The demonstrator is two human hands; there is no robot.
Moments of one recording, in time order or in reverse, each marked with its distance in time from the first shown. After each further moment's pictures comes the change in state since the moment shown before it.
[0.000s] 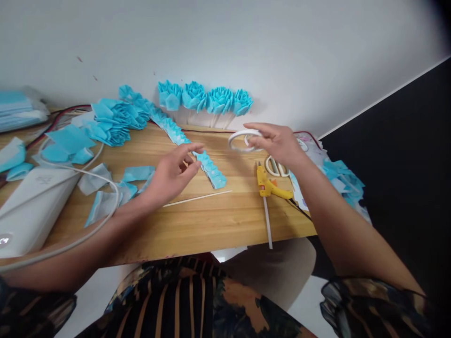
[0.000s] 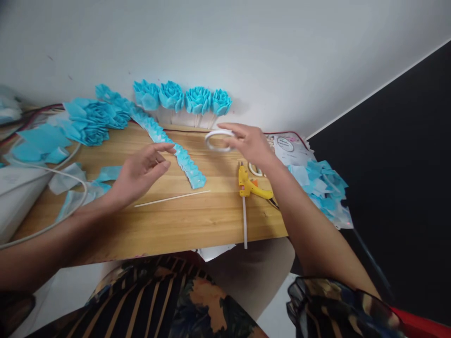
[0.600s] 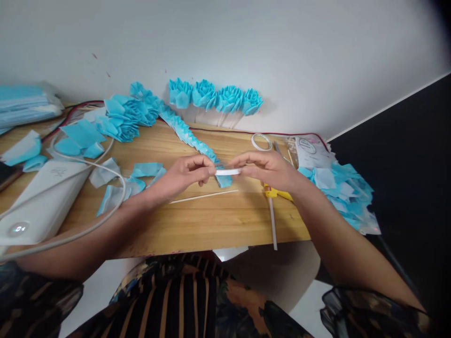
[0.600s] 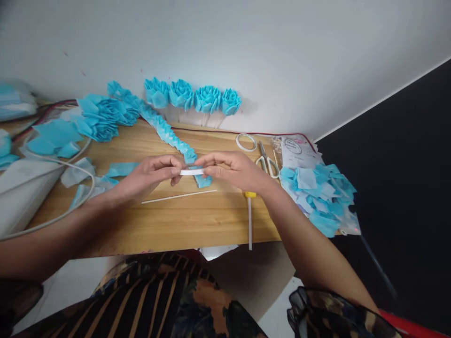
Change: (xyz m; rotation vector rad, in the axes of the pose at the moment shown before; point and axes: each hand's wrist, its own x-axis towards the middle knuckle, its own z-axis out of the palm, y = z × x) left_hand -0.001 0.006 -0.002 -0.486 -0.261 -0.205; right_hand -0.039 -0.062 0.019 0.382 -0.388 -0.170
